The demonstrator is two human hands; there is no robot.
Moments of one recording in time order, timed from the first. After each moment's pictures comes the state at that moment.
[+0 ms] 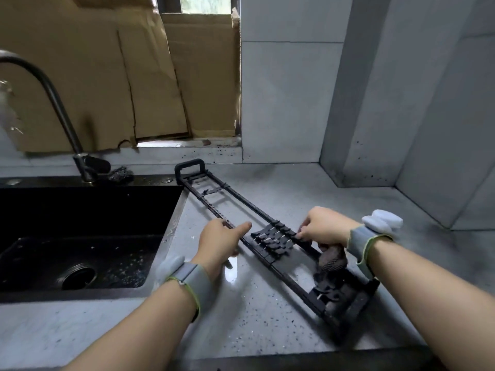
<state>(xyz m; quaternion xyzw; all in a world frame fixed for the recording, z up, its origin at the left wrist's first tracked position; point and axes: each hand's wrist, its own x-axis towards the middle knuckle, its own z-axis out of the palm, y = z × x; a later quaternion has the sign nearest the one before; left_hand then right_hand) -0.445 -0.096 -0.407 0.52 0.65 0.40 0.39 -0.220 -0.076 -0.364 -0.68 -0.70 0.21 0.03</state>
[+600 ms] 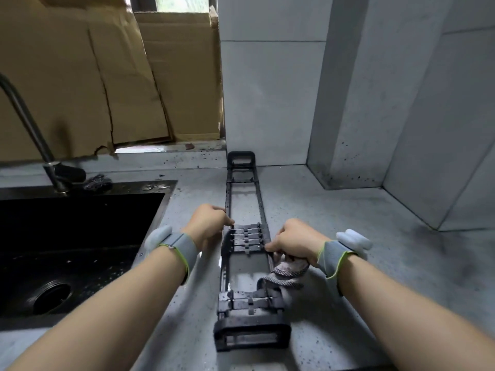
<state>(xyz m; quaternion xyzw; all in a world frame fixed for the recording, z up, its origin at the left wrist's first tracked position) -0.437 -0.014 -0.403 0.51 0.65 0.35 0.45 -0.237 -0.079 -0.383 -0.68 -0.59 0.41 0.18</state>
